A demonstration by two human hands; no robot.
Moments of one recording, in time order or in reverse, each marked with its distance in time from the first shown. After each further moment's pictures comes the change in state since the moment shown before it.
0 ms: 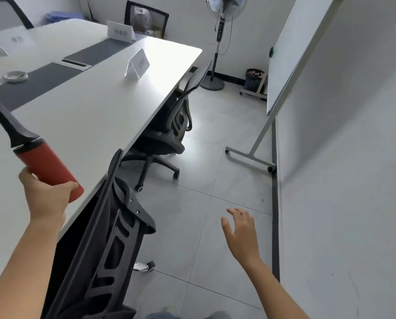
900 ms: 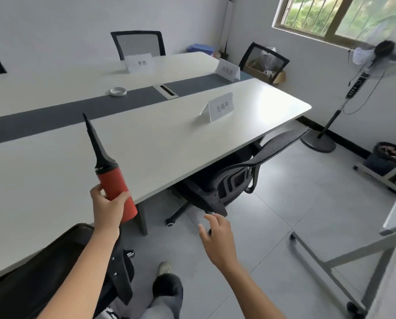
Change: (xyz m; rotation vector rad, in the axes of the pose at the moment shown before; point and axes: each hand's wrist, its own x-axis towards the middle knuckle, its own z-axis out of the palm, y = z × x) left_hand 0.073 0.020 0.252 -0.165 0.390 -0.208; right_hand 0.377 -0.084 0.040 -0.041 -0.472 -0.642
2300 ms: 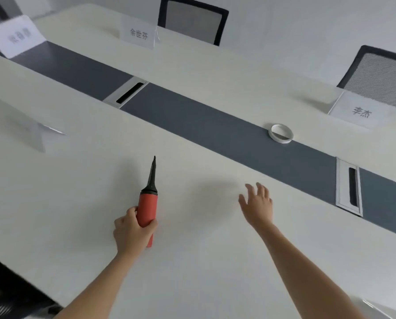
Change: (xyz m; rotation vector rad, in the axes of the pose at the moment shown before) left_hand 0.293 -0.035 0.060 0.472 0.801 -0.466; right_hand 0.577 -0.199 0.171 -0.507 -0.509 -0.734
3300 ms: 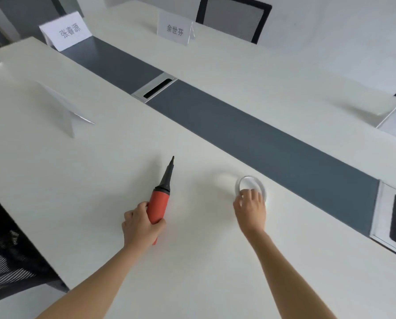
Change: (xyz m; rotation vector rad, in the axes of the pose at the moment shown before) left_hand -0.002 0.010 0.014 0.075 0.057 -0.033; right_hand 0.022 -0.031 0.030 0.201 0.228 -0.215
